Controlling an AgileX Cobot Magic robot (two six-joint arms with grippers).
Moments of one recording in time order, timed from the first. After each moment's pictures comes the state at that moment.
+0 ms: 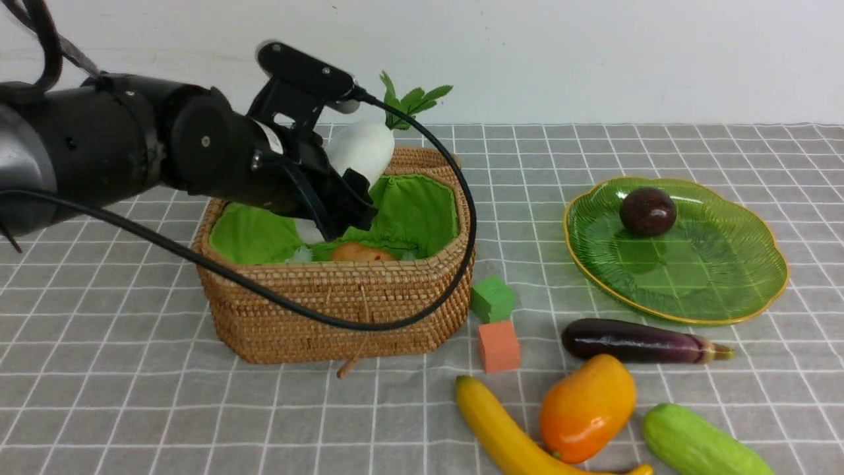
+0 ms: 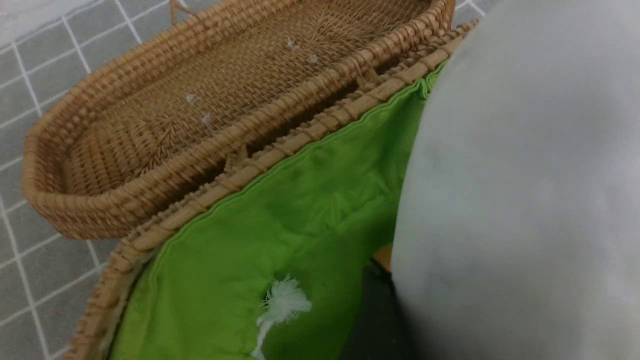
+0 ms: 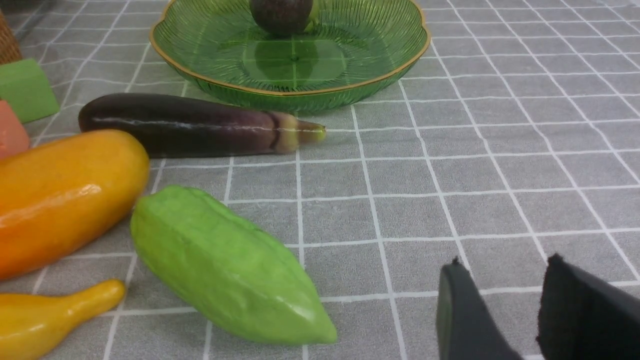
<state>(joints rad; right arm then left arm) -0.07 -0.01 0.02 -0.01 0.38 0.00 -0.39 1.69 -1.29 -0.05 0.34 0.20</state>
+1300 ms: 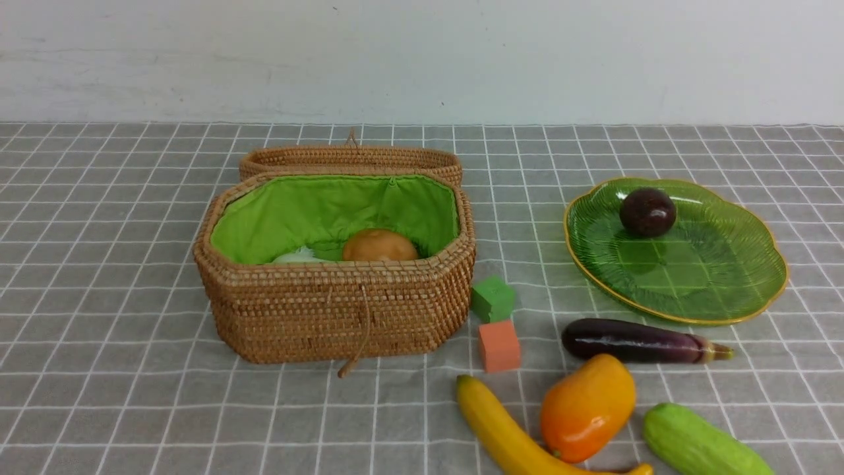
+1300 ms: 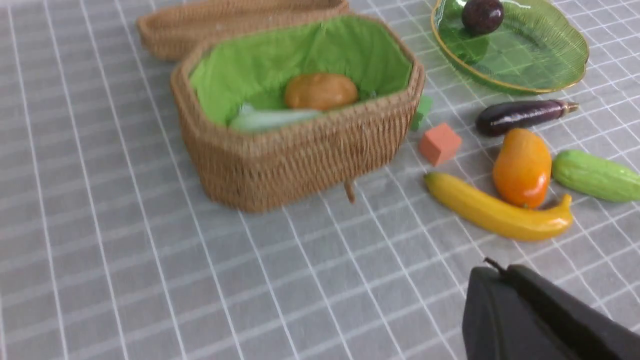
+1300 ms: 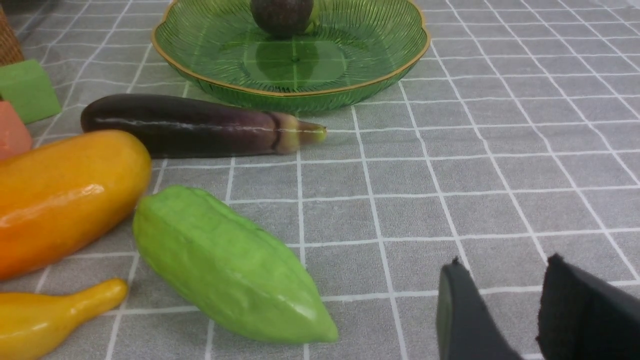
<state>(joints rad) -0.07 -0.01 0.02 -0.01 0.38 0.00 -0.39 0.55 -1.09 -0.08 1.15 -0.11</state>
